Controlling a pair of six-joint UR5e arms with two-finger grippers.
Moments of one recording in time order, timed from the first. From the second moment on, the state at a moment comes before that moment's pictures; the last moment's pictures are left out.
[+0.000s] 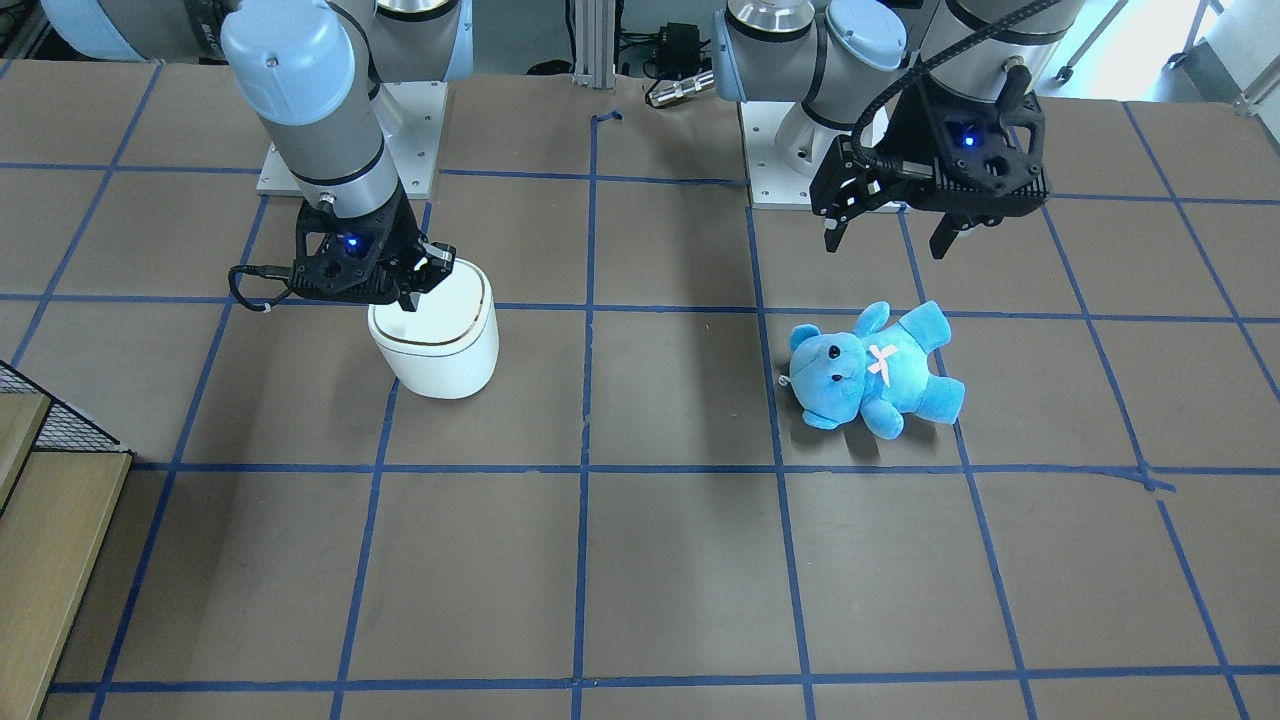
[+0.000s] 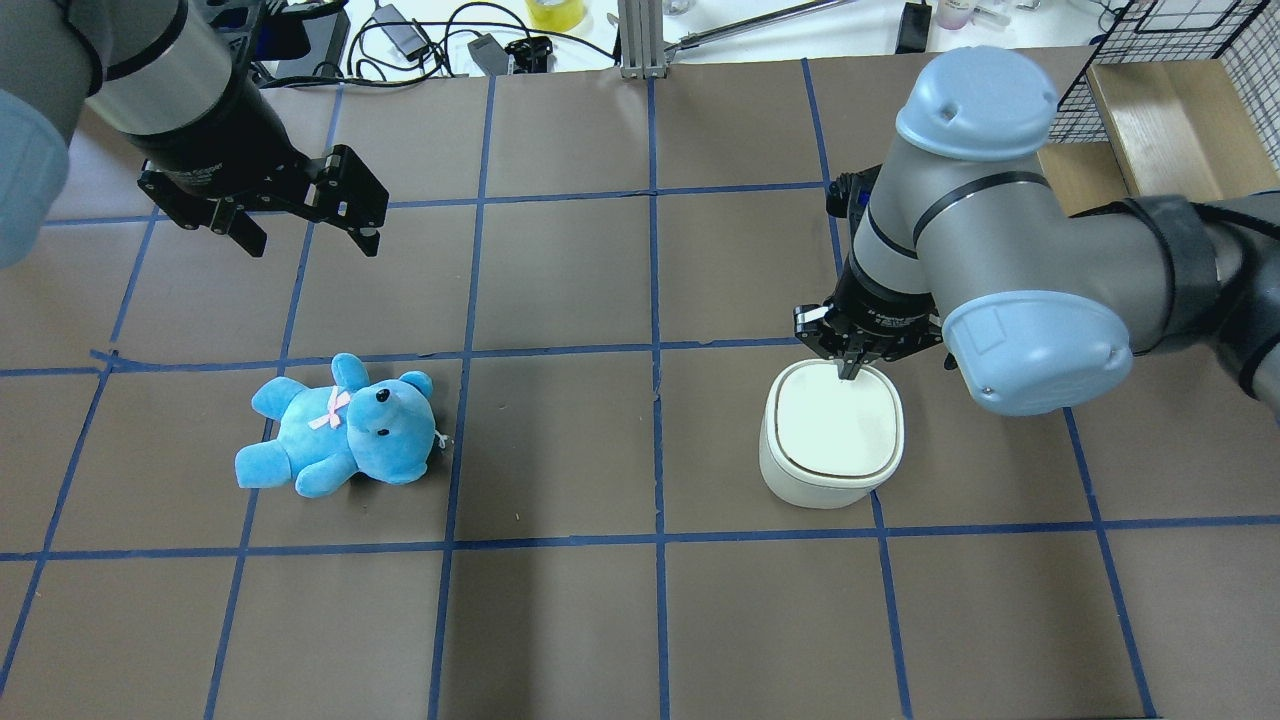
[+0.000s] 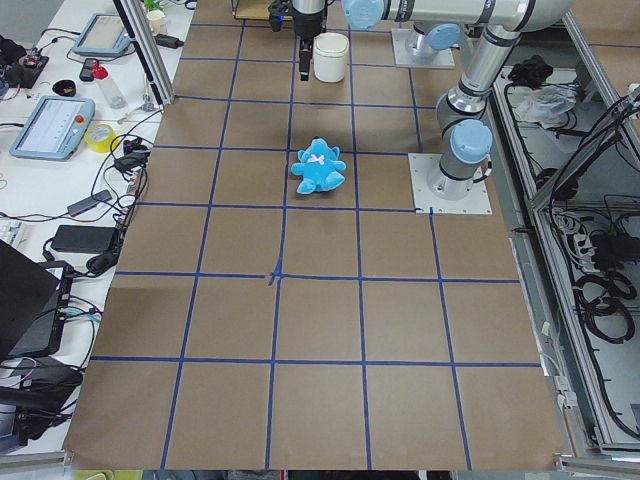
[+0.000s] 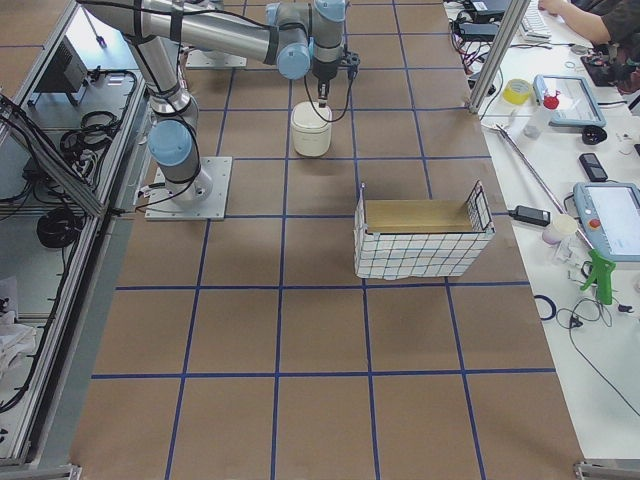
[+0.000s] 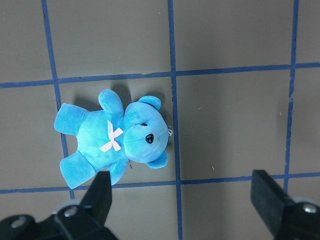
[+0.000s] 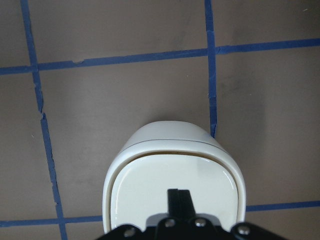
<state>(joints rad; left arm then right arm) -1.54 -1.52 -1.60 -1.55 1.57 0.07 1.67 -1.58 1.95 -1.88 -1.54 0.18</state>
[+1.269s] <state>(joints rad) -1.54 -1.52 -1.60 -1.55 1.57 0.07 1.67 -1.56 1.99 -1.81 -1.54 0.17</state>
